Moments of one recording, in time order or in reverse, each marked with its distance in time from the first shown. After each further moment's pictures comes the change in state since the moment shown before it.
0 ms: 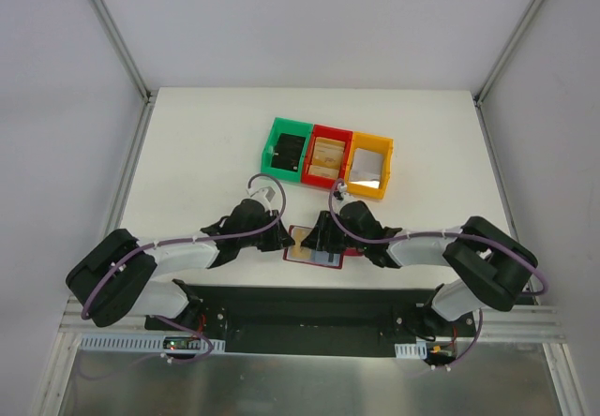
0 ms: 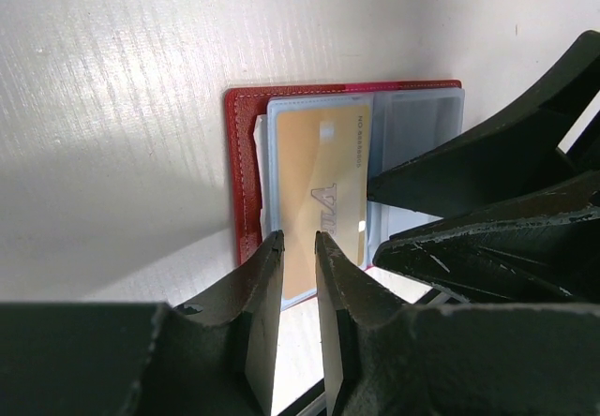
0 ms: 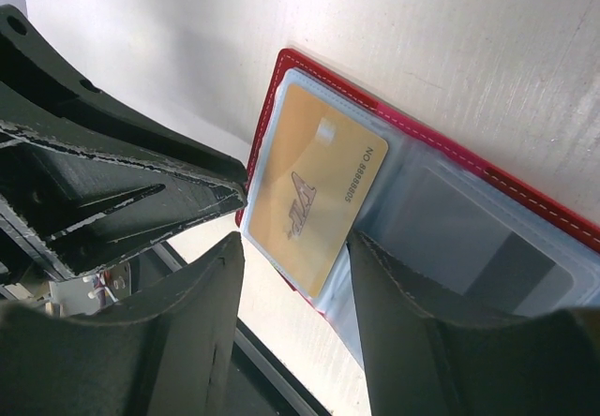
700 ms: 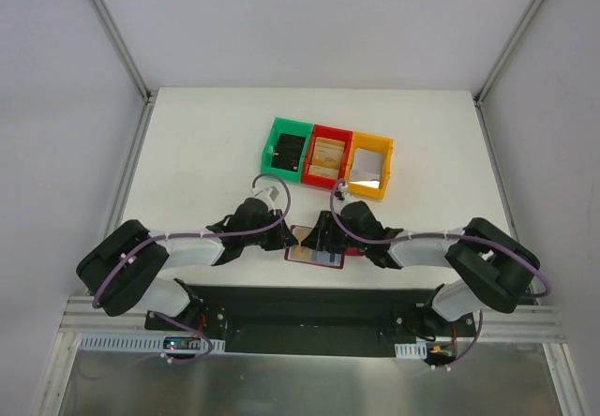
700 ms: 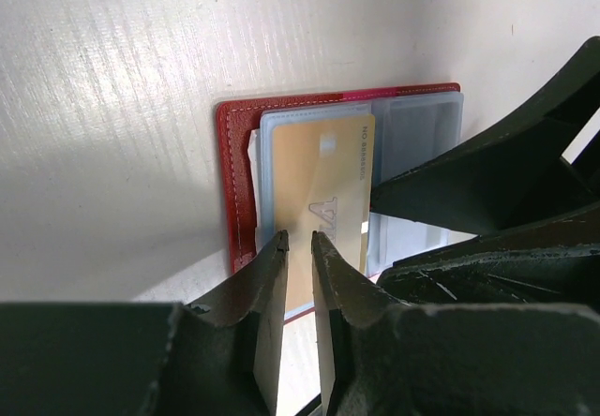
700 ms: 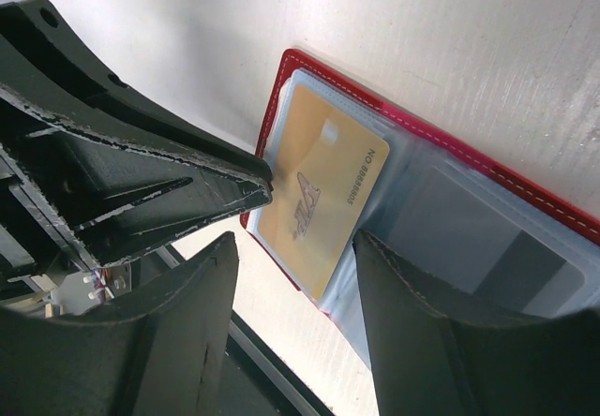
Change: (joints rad) left arm 0.000 0.081 0.013 0.074 0.030 -0.008; right arm 0.000 -0.013 -0.006 -0.005 0.006 0.001
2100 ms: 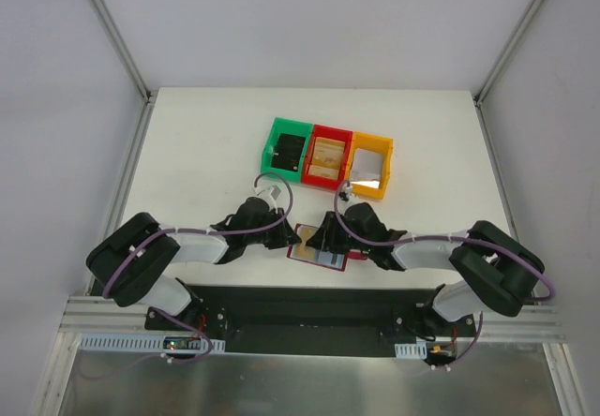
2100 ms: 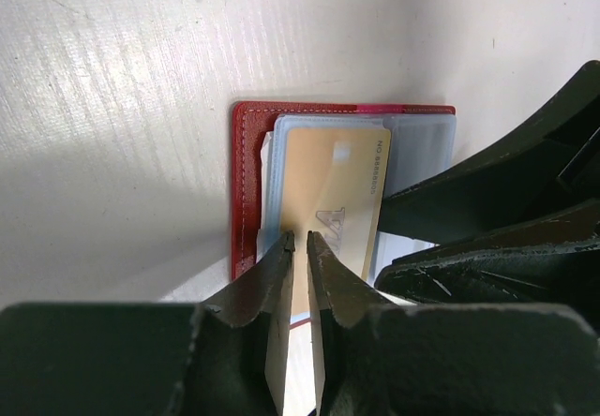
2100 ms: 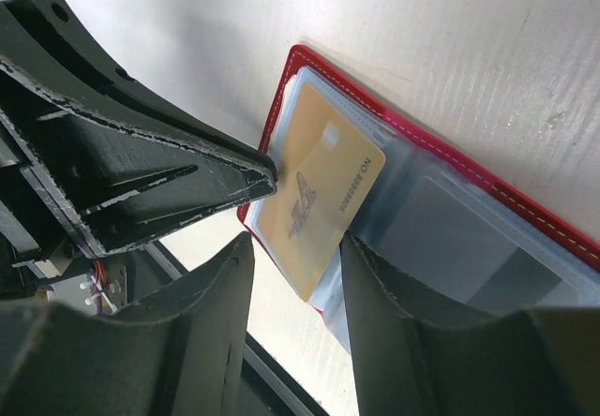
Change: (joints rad) left arm 0.005 0.073 0.000 0.105 0.031 -0.031; right arm -0.008 -0.032 -0.031 0.011 0.012 0.003
